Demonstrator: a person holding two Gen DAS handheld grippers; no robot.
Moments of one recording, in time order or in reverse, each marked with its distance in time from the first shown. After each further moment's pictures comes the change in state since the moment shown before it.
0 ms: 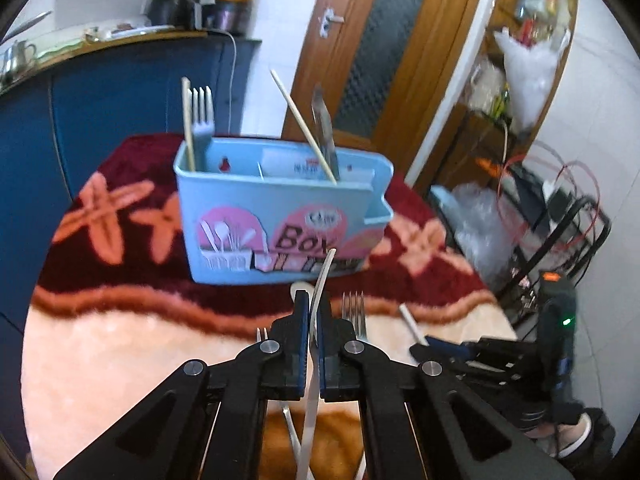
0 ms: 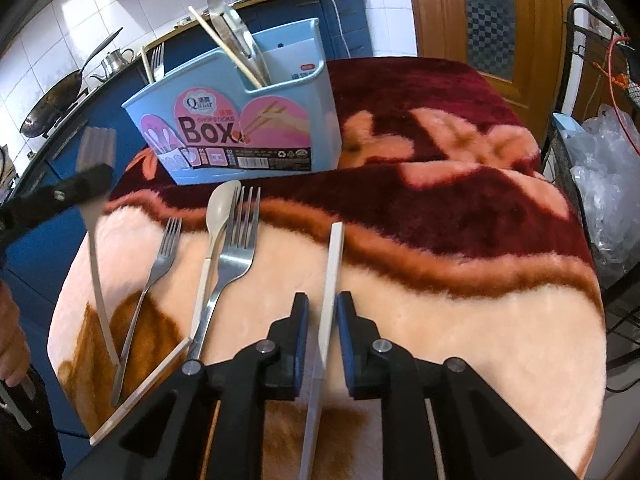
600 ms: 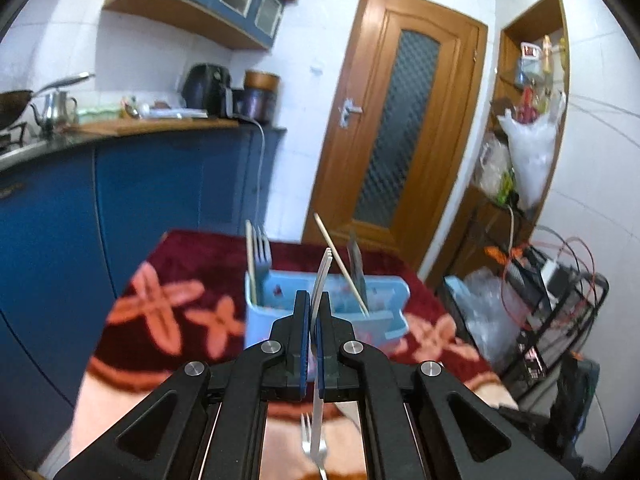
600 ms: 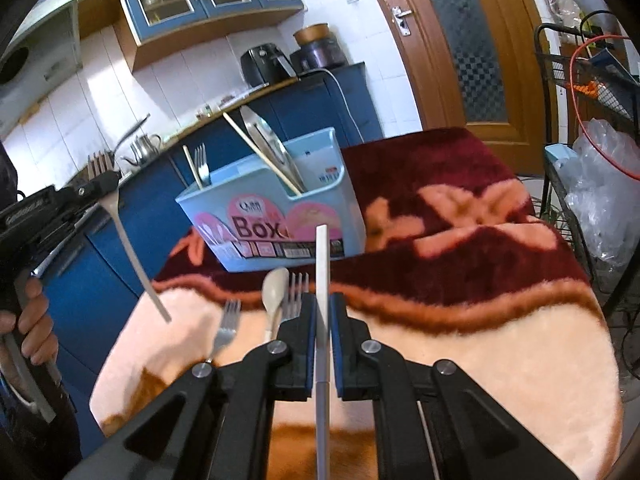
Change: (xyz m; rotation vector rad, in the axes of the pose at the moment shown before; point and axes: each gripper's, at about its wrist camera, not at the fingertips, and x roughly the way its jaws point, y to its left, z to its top) left arm -0.070 0.018 0.041 -0.010 -0.327 0.081; right arm -0.048 0.004 -0.004 0.099 -0.318 0.148
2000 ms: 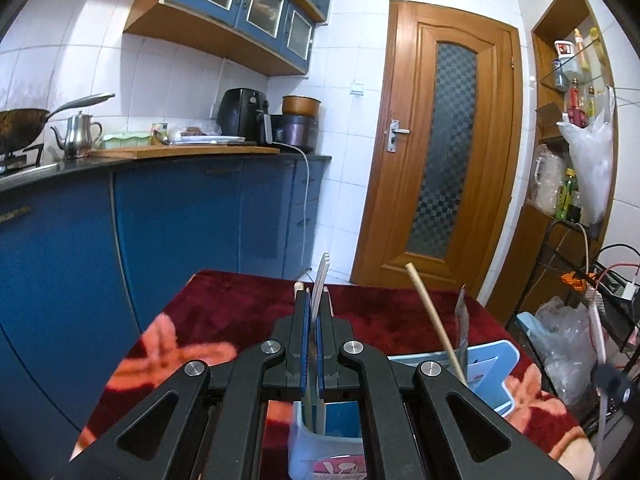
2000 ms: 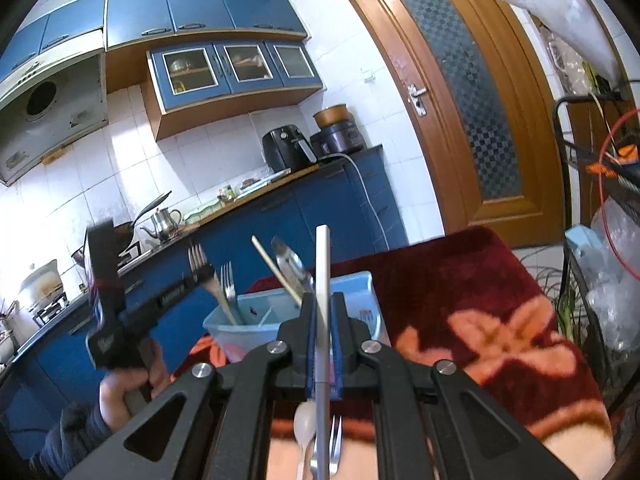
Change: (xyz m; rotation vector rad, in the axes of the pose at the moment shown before) left arm 0.101 0.030 0.013 0.024 -0.114 0.182; right arm 0.000 0.022 0.071 -0.036 -0.310 0.046
